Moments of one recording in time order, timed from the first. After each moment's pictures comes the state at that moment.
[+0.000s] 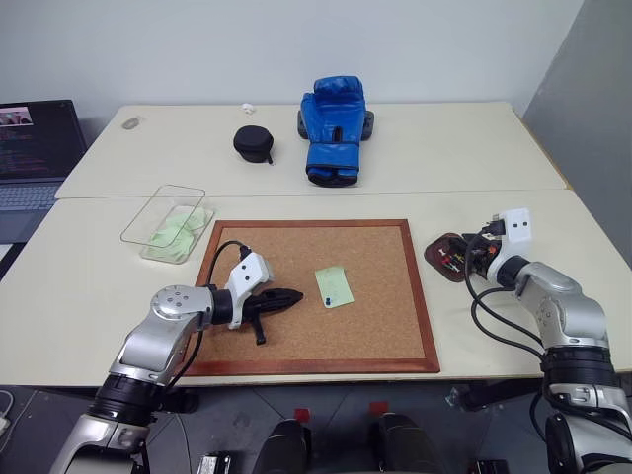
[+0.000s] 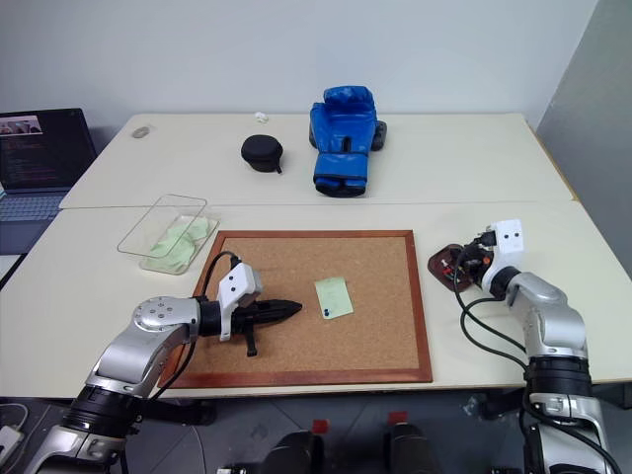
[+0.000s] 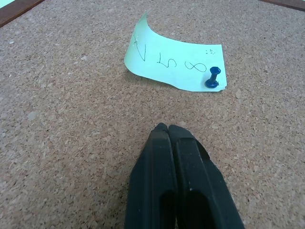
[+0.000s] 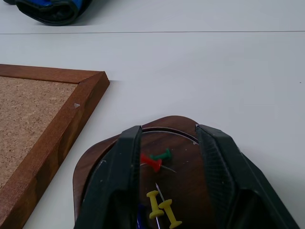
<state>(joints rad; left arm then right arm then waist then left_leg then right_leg) -0.29 0.64 -0.14 0.05 -0.26 0.29 -1.05 -0.45 -0.48 -0.20 0.22 0.33 0.53 0.53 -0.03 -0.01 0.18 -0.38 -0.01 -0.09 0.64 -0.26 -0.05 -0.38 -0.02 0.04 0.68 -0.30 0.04</state>
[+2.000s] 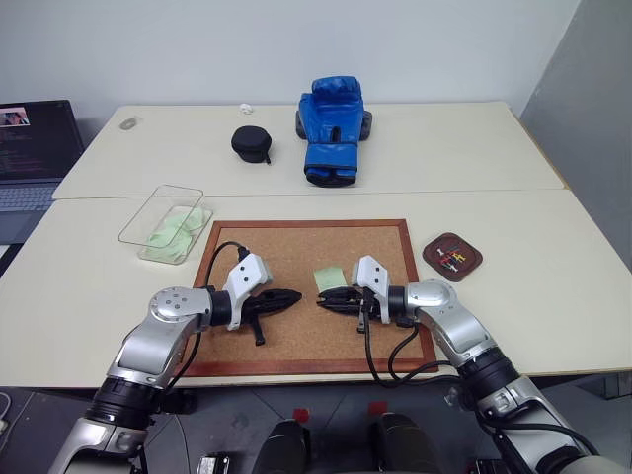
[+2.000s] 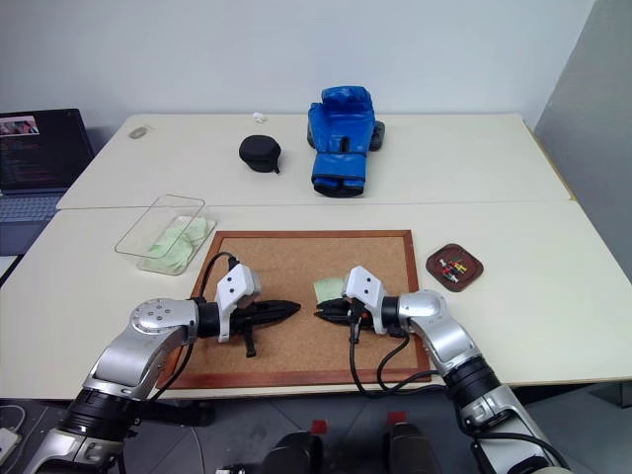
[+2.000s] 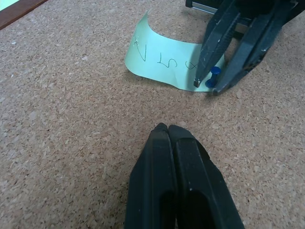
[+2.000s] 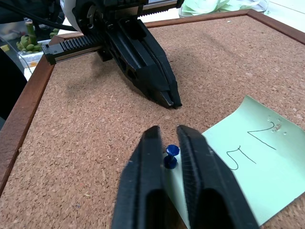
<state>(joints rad) -0.27 0.65 -0.13 0.03 -0.26 0.30 -1.03 -0.49 -0.26 0.37 0.28 0.16 0.09 1.01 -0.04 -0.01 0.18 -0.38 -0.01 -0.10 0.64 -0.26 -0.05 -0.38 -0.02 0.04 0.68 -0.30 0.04</state>
